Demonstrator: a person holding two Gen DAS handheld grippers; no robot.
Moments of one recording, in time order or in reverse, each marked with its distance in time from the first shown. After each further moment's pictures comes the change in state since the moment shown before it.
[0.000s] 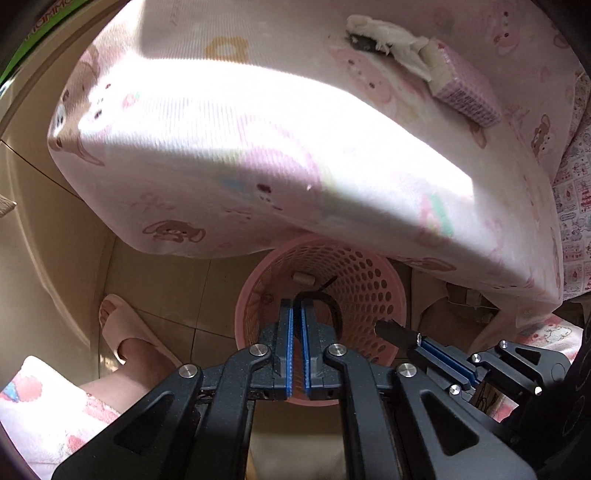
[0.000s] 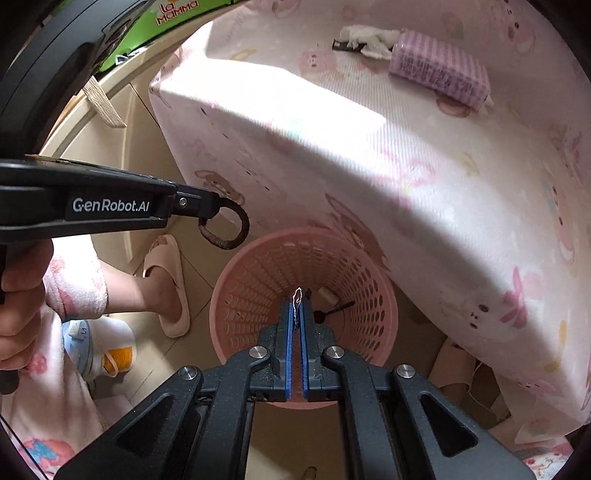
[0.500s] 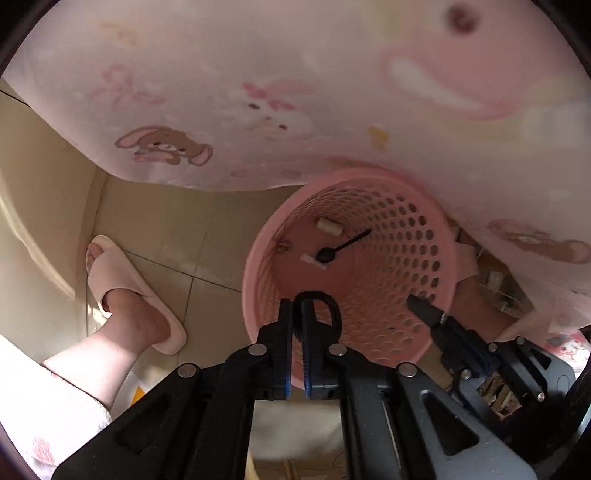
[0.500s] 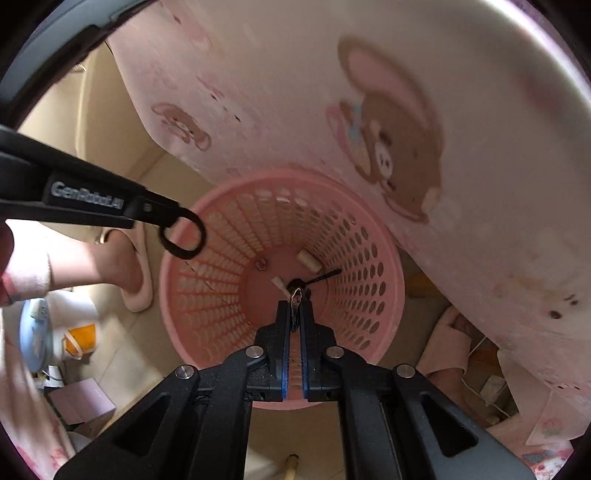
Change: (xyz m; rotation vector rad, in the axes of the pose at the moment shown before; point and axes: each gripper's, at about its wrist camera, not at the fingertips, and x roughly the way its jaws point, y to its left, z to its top) left arm 0.087 0.027 -0.012 -0.102 0.234 0.045; right arm 0.079 -0.001 -0.017 -0.018 0.154 -0.102
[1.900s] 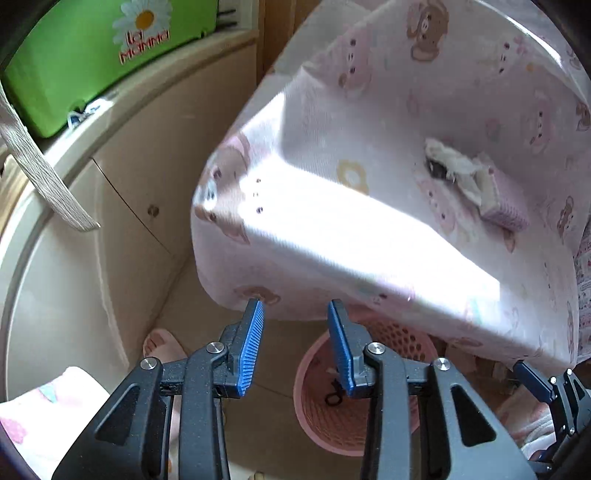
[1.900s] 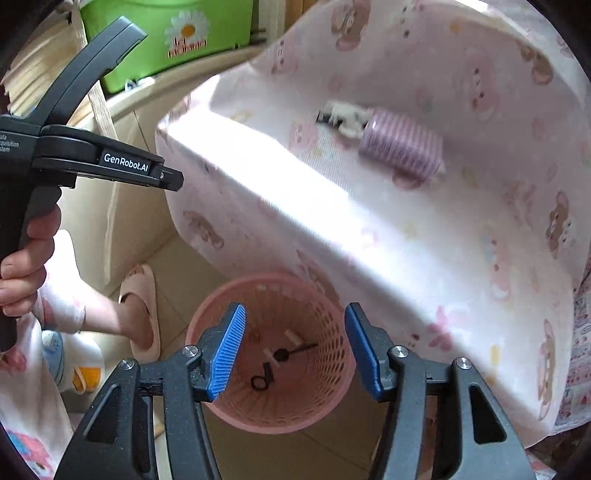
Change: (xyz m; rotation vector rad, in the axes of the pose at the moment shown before) left arm -0.152 0.023 -0.023 -0.039 -0.569 0.090; right arm -0.143 -0.012 -0.010 -0.003 -0.423 -0.026
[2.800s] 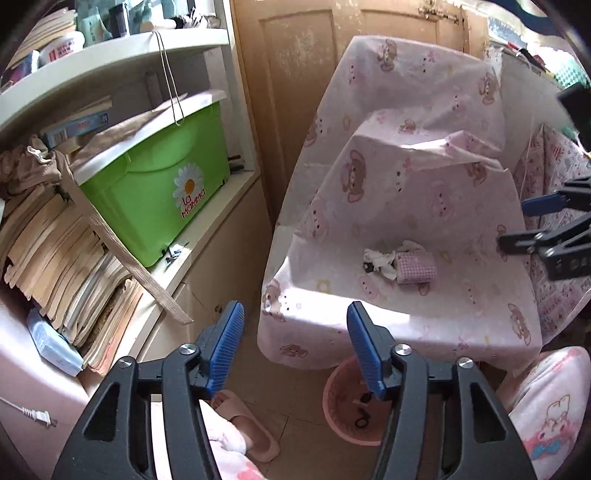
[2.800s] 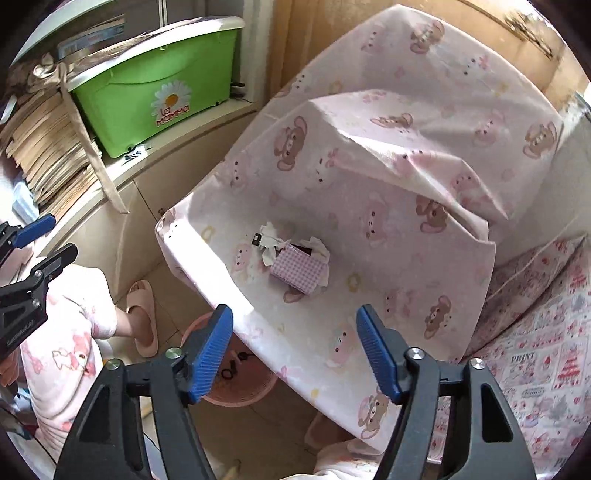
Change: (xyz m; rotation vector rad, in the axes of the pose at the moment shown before) left arm -0.234 -0.044 -0.009 0.161 -0.344 0.085; right arm -0.159 -0.063 0.158 -0.148 0.095 -0.044
